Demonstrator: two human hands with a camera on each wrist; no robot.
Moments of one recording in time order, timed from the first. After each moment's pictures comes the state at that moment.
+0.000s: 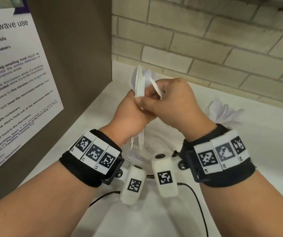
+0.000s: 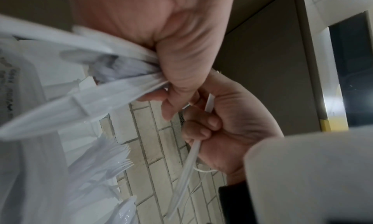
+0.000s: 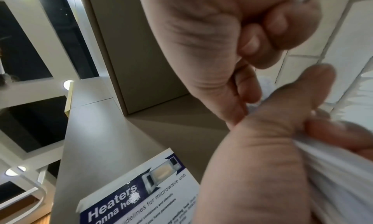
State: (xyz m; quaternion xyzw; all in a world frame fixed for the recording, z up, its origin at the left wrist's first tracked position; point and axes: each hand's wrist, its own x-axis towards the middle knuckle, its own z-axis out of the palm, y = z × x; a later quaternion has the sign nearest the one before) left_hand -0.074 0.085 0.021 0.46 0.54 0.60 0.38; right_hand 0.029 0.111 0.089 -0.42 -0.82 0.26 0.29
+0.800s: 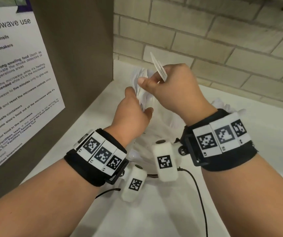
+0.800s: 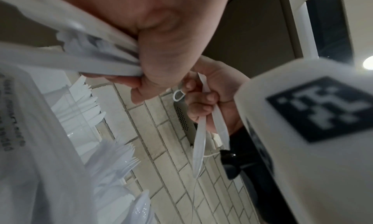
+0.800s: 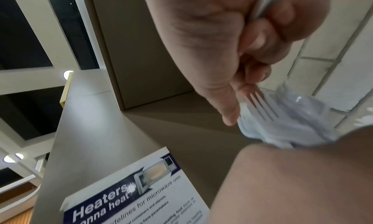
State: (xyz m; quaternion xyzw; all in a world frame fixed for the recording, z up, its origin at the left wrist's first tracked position) left_hand -0.077 0.089 0.016 0.49 0.71 0.47 0.20; right_hand 0.019 0.129 0.101 -0.44 -0.82 0.20 0.31
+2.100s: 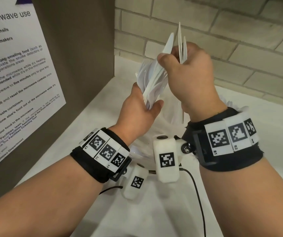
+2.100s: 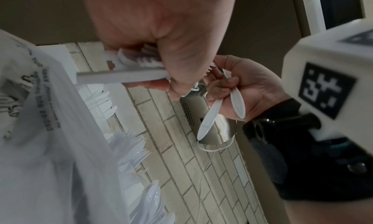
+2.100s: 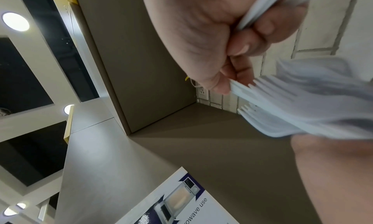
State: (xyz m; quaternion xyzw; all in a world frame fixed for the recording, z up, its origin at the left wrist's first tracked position) left_hand -0.070 0.087 0.010 0.49 0.63 0.55 0.22; right_hand 0.020 0.126 0.112 -0.43 -0.73 0.28 0.46
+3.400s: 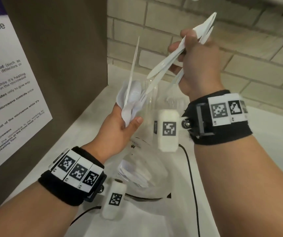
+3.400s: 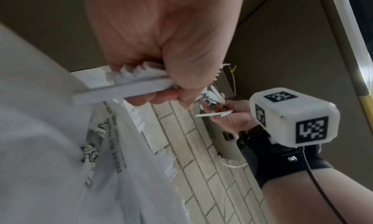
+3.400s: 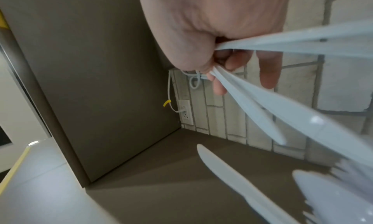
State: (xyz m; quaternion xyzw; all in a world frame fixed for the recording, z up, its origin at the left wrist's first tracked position) left_hand -0.109 0.094 -0.021 0.52 0.63 0.51 0.26; right_hand 0.011 0.190 0.137 -0.38 -0.54 0.50 0.56
